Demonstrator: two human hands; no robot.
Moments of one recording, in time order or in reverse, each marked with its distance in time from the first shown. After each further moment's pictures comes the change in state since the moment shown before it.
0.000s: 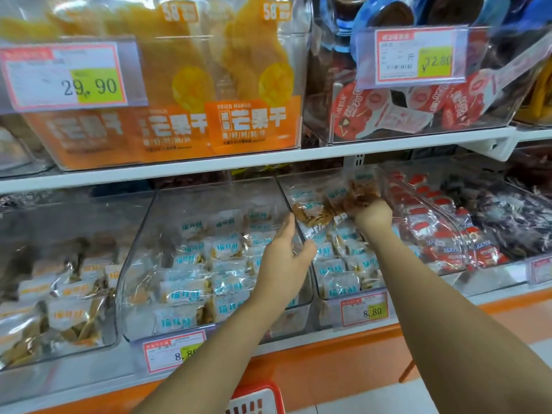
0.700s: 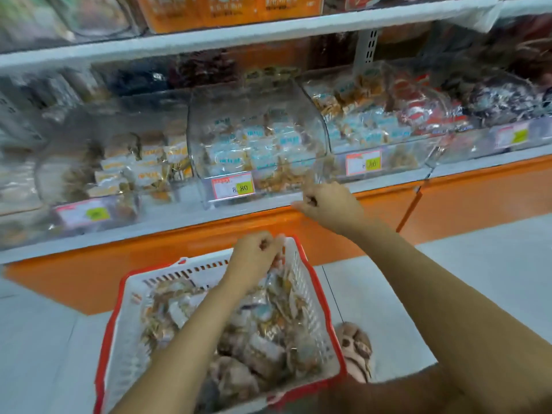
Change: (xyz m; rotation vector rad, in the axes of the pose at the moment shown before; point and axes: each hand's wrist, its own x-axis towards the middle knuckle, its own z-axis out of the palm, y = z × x) left_hand -0.213 -0.094 -0.055 0.094 -0.120 -0.202; right_hand -0.290 0.027 0.000 -0.431 -0.382 -0.746
